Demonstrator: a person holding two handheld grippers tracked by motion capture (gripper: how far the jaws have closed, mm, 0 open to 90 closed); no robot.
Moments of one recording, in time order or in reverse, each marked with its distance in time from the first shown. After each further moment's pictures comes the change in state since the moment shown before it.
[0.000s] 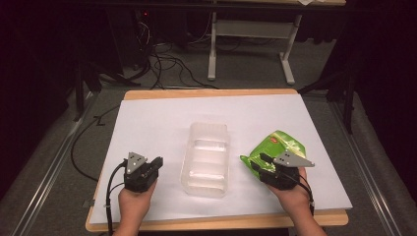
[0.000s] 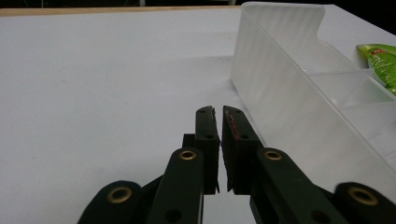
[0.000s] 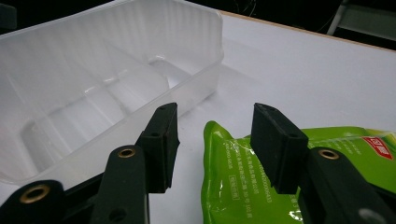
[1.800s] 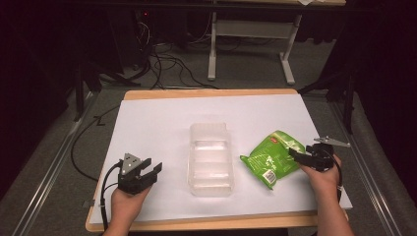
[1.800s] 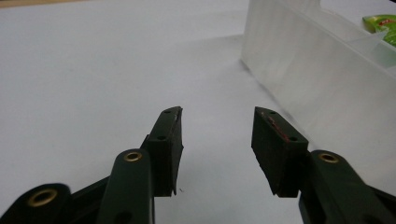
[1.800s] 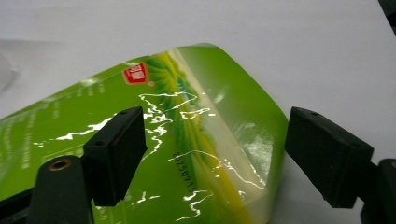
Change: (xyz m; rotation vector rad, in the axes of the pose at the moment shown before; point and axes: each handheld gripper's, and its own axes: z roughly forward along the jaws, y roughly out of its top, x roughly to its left) left arm 0.019 -0.008 -0.004 0.068 -0.034 0.047; right arm -0.145 -0.039 -0.003 0.166 -0.277 0.346
